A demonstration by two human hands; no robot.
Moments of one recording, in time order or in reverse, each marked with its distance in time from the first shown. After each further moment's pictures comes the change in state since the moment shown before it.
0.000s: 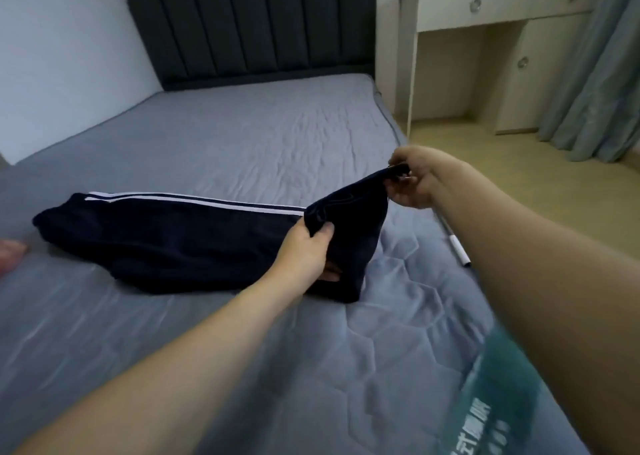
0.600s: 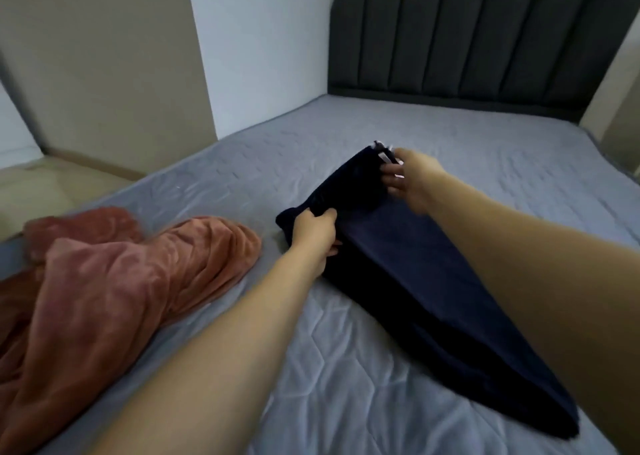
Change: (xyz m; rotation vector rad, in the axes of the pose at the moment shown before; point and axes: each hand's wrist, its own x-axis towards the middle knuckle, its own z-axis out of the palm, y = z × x) left_hand 0.126 -0.066 -0.489 -0.275 0.530 -0.094; right_hand 0.044 0.060 0.572 -0.292 -0.304 -0.346
